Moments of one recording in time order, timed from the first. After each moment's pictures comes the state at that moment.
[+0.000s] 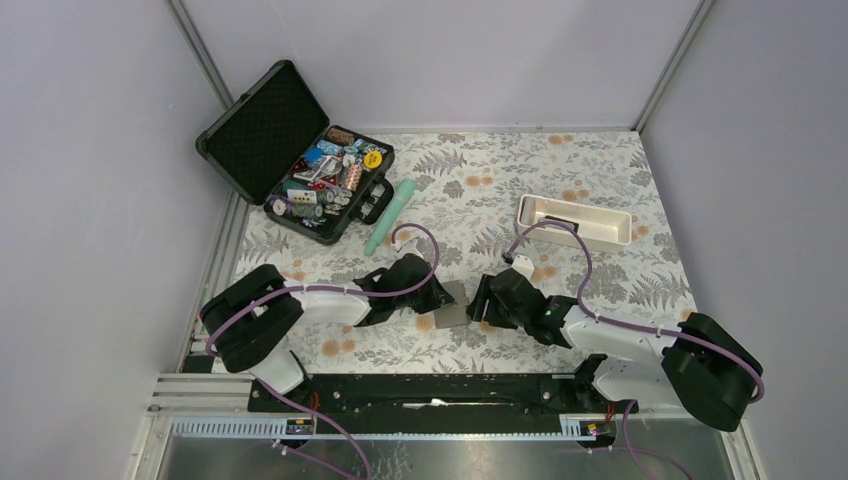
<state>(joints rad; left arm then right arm) -0.92 1.57 0.61 0.26 0.00 -1.13 0.87 1.17 0.40 -0.10 0.18 0.95</state>
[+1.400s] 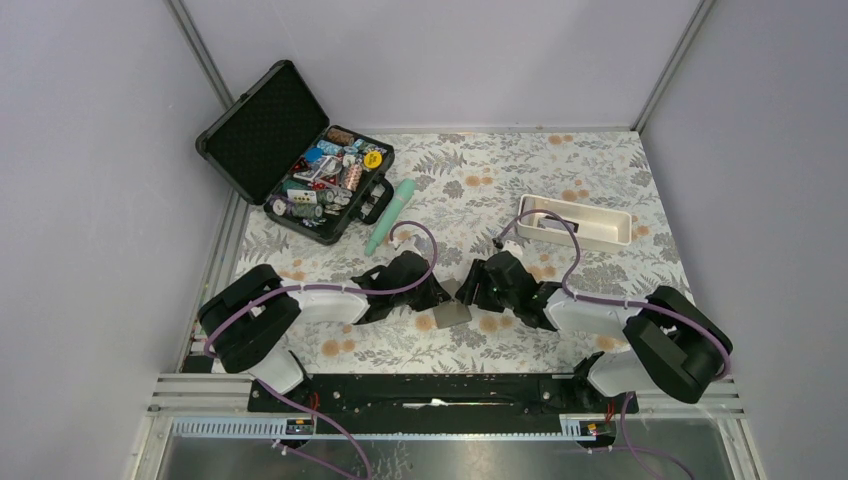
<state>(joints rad) -0.90 1.56 0.62 0.23 0.00 -1.10 0.78 1.36 0.47 0.10 0.08 0.91</state>
